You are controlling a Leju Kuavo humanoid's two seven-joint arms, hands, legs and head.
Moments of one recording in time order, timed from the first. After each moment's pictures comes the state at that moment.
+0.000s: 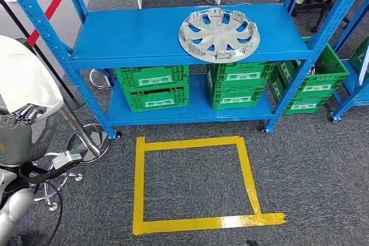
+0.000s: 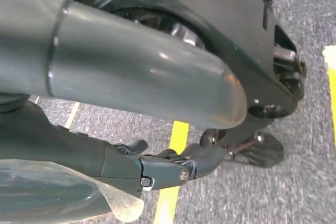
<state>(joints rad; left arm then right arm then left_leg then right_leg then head) -0.21 0.43 -0.32 -1.56 -0.98 0.68 -0.21 0.02 -0.21 1.20 -0.67 -1.25 -0.21 -0.15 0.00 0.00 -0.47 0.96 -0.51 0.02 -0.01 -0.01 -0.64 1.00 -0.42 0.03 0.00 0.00</state>
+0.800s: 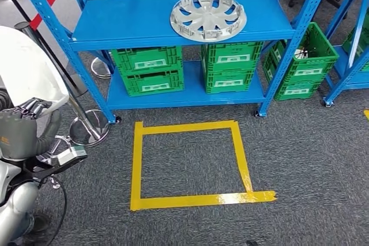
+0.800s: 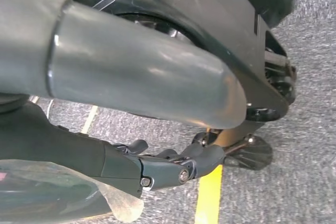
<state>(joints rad) -0.25 0.40 -0.31 -1.56 -1.00 0.65 -0.21 0.00 -0.18 1.21 -0.60 -1.29 -0.14 -0.16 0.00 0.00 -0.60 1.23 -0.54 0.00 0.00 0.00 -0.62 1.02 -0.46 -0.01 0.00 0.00</state>
